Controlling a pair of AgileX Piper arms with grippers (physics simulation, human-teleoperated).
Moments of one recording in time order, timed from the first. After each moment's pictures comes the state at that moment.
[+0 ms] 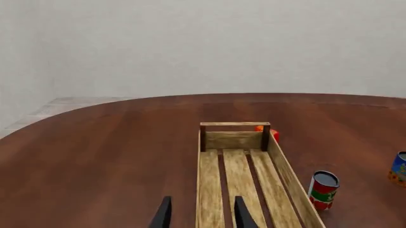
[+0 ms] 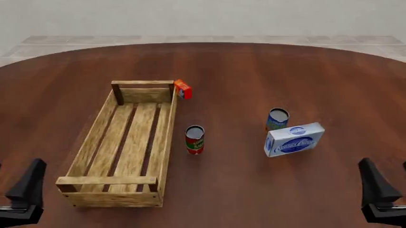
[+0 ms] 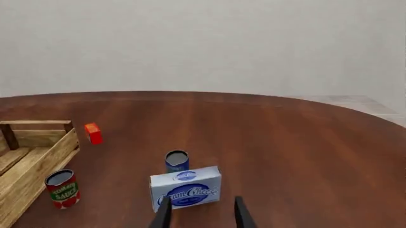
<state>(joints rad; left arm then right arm) 0.00 0.00 0.00 0.00 0.00 0.00 0.03 0.00 -0.01 0.00</state>
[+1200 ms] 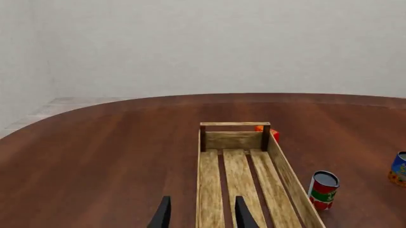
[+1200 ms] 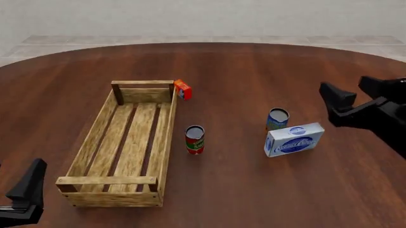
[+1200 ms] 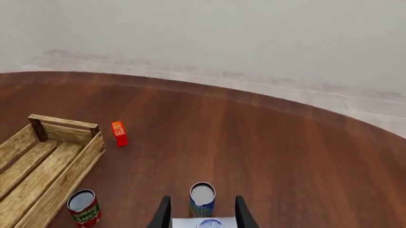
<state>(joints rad) 0.00 0.00 0.00 0.00 0.00 0.17 0.82 -0.50 -0.14 -0.06</state>
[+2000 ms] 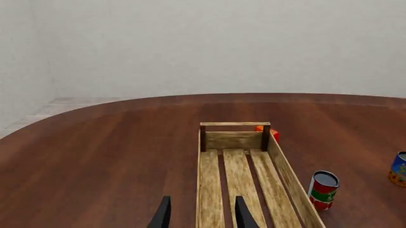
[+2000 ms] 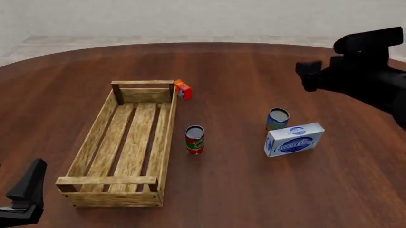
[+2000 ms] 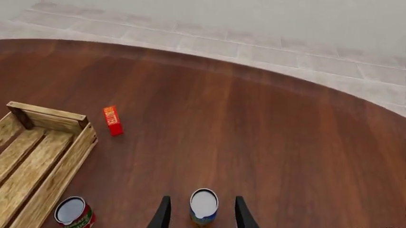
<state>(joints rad) 0.00 0.00 0.00 0.00 0.00 0.17 1.17 -0.84 0.04 -0.07</state>
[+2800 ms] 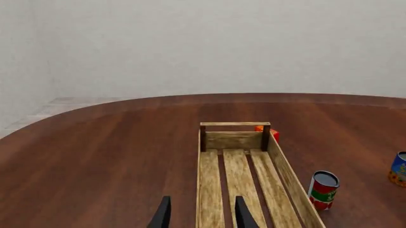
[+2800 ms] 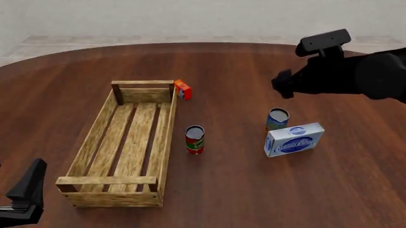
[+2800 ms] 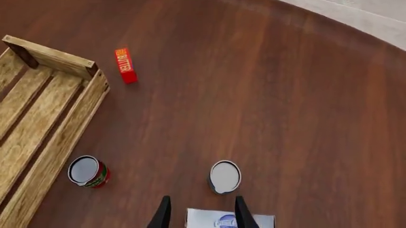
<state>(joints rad) 0.00 0.00 0.00 0.00 0.00 0.25 1.36 -1.05 0.38 -0.09</state>
